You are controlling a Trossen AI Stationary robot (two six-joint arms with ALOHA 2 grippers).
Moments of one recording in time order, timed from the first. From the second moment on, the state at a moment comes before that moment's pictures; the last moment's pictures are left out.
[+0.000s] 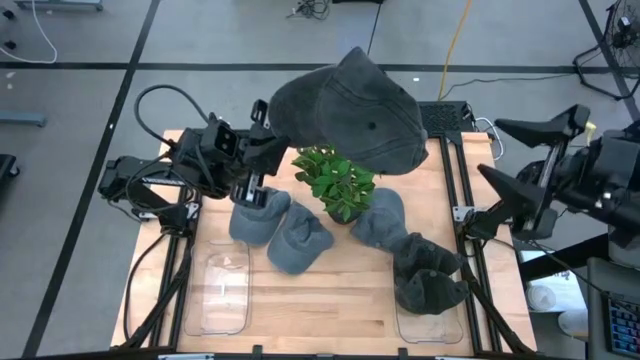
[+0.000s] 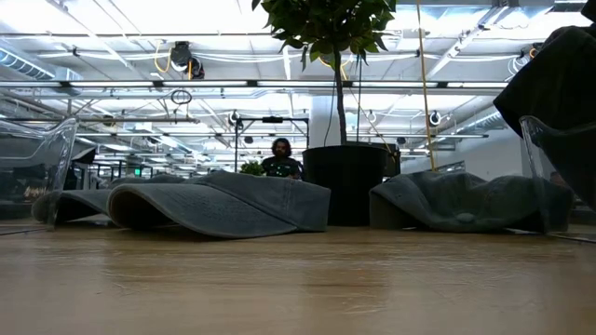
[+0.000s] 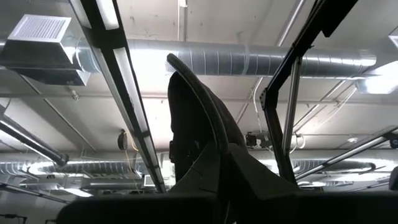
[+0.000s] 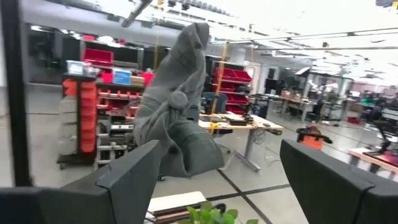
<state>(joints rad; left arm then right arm) -0.07 1.47 1.47 0.93 0.09 0.01 1.04 1.48 2.28 0.13 1.41 -1.01</state>
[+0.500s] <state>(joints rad) -0.07 1.47 1.47 0.91 0.12 -0.01 1.24 1.49 2.28 -0.06 1.20 -0.92</state>
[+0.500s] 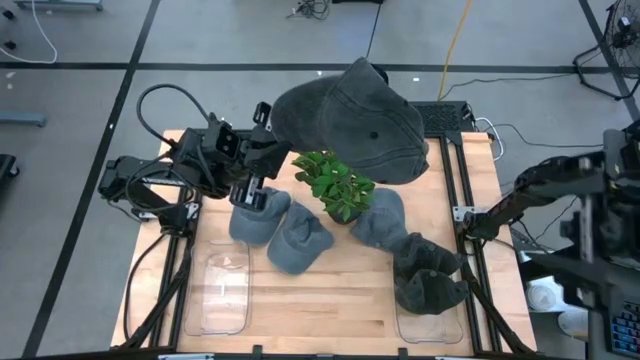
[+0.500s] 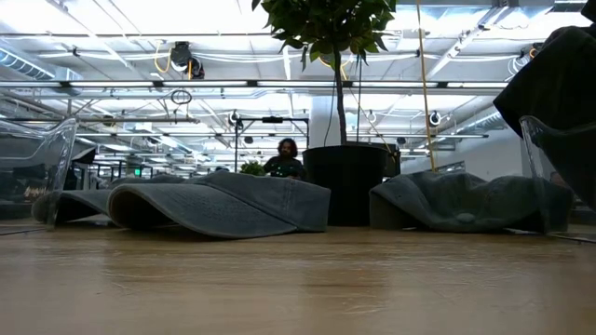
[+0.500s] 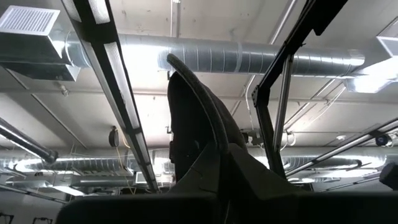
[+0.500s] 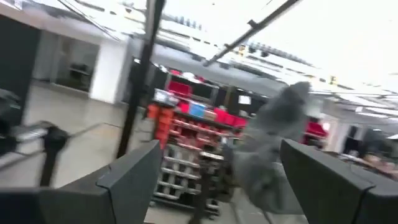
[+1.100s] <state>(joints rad) -0.07 1.47 1.47 0.90 0.16 -0.04 0.93 1.42 2.28 -0.21 1.11 -0.75</state>
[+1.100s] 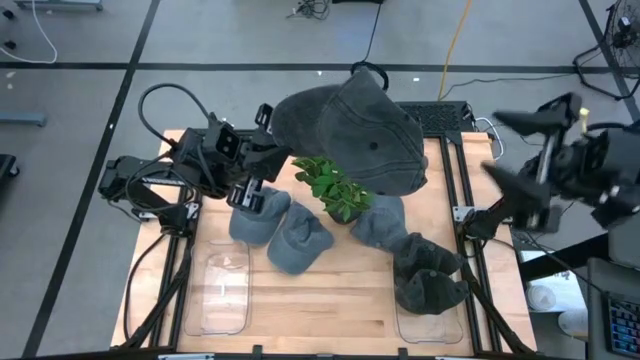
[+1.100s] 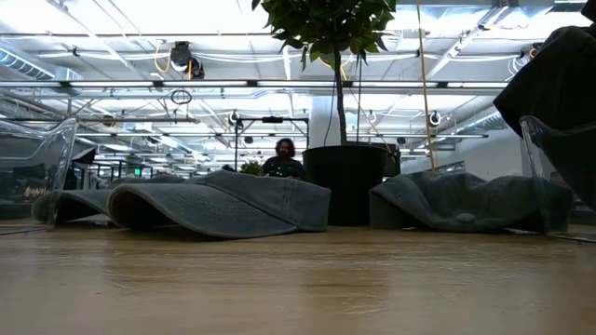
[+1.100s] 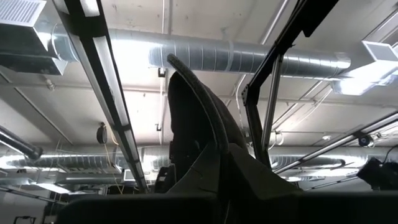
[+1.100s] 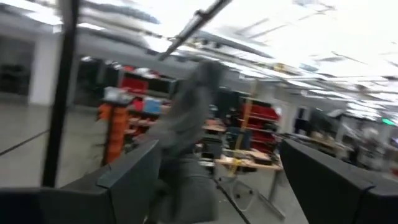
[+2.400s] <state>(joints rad) -0.02 1.43 1.47 0.75 0.16 -0.04 0.39 1.41 2.28 -0.79 0.34 0.02</state>
